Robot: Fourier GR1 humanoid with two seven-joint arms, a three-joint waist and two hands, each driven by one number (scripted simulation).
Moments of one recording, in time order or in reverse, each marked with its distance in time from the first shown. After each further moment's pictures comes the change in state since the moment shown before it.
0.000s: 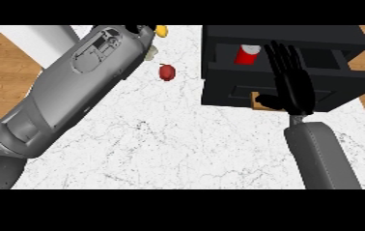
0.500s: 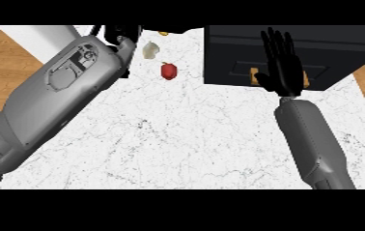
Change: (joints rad) left arm 0.113 0.097 -0.010 -0.193 -0.032 0.013 0.092; right arm -0.222 0.012 -0.081 0.353 0.045 -0.198 -0.016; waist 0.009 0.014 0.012
